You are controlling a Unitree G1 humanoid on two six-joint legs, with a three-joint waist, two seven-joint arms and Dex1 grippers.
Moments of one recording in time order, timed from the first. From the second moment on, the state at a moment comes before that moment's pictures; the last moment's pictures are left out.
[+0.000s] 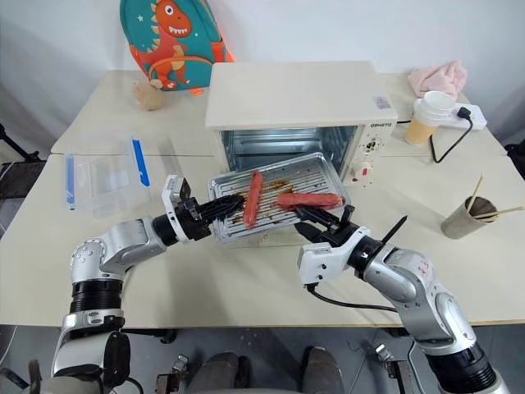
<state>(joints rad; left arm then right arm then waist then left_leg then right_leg) -0.56 0.32 0.34 0.29 -1.93 1.29 0.32 -0.17 -0.66 0.11 -0.43 -0.40 -0.26 0.57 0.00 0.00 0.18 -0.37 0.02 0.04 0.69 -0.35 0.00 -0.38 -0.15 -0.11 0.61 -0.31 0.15</state>
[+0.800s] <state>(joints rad) -0.21 0.84 0.56 0.37 -1.94 1.46 -0.19 -0.06 -0.85 -0.10 0.13 0.11 -0.57 0.89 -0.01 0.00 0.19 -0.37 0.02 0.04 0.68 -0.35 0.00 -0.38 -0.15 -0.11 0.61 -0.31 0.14</state>
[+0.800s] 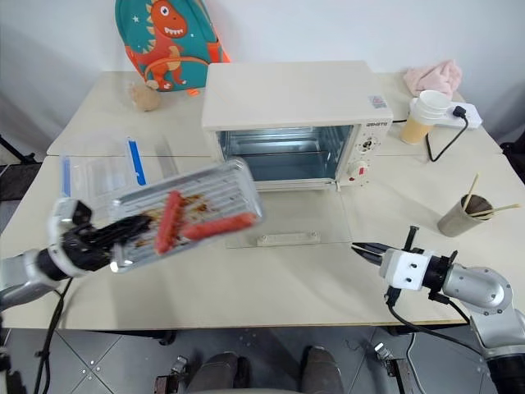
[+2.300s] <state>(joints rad) 0.08 0.41 0.92 0.05 -1.94 1.15 0.08 -0.48 -0.66 -0.06 0.27 0.24 -0.51 0.88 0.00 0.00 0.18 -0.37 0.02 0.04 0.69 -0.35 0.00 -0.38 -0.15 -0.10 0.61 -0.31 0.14</state>
